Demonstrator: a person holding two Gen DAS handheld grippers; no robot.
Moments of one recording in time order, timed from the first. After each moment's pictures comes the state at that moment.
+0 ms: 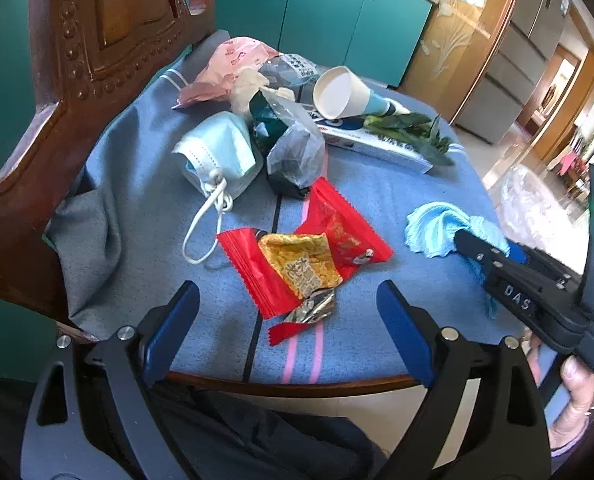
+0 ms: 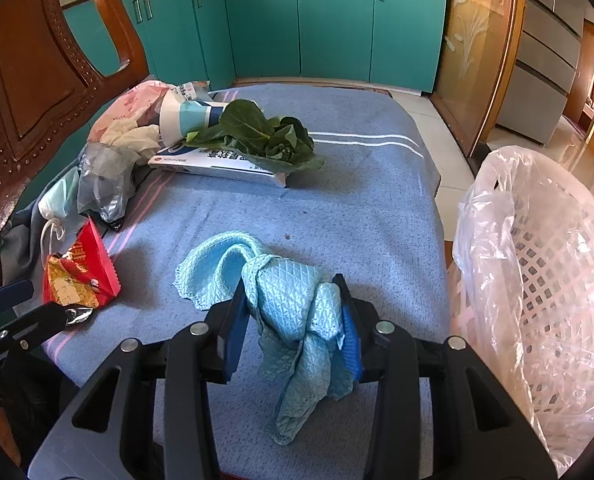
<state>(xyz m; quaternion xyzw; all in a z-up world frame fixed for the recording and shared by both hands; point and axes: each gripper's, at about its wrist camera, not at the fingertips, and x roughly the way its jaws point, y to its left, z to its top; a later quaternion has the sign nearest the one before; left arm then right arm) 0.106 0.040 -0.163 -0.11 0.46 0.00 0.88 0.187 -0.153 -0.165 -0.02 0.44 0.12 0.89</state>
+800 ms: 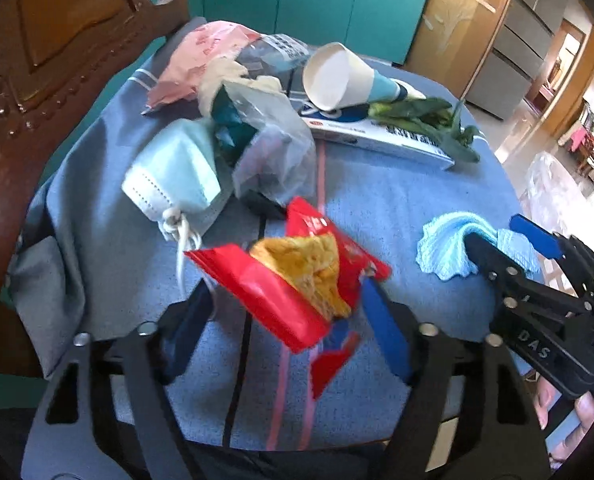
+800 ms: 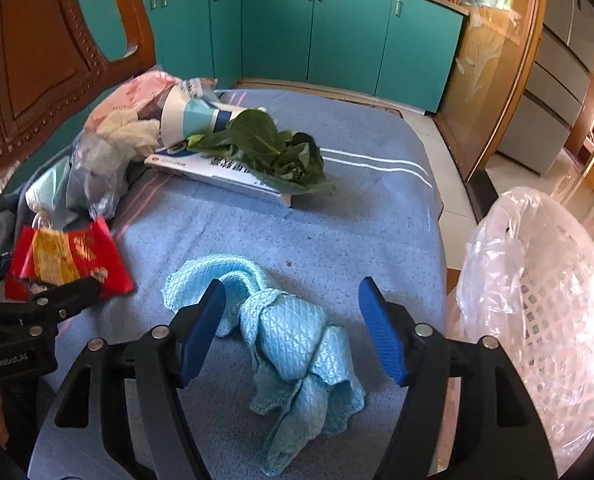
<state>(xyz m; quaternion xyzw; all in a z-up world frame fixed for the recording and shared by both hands) 0.161 0.020 -0.183 -0.06 0.49 0.01 0.87 0.203 -0.136 -0.169 -0.08 0.43 0.12 0.89</state>
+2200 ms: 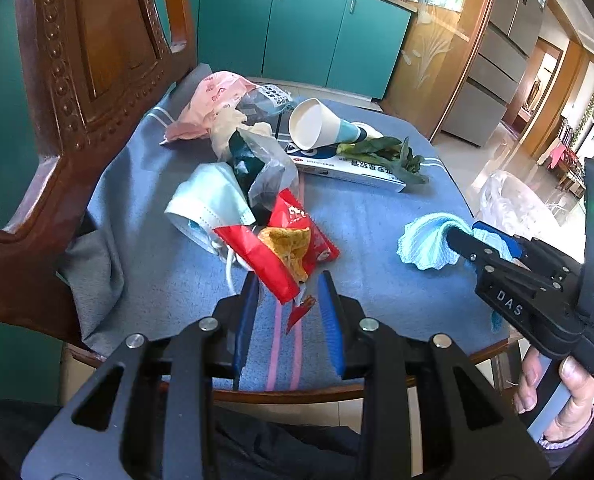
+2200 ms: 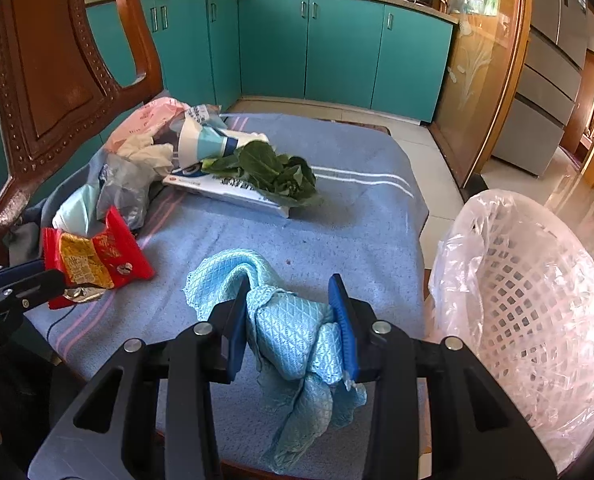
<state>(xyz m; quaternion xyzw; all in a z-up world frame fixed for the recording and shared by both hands) 0.102 0.025 -0.138 -0.08 0.43 -0.01 0.90 0.173 -0.156 -0.138 -0.06 0.40 0.12 0.91</state>
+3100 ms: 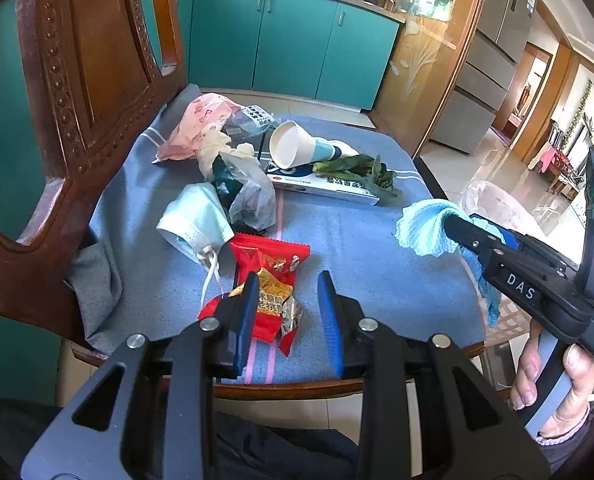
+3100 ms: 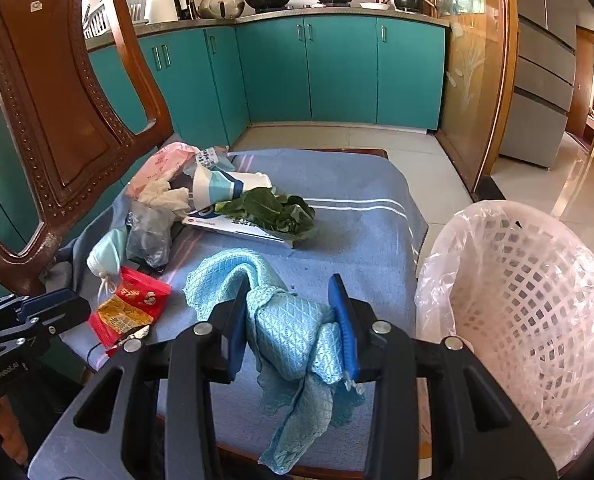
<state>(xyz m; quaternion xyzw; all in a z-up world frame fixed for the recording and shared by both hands) 0.090 0.011 -0.115 -0.08 0.41 -0.02 0.91 0.163 -0.176 -0.108 0.00 0.37 0.15 0.92</state>
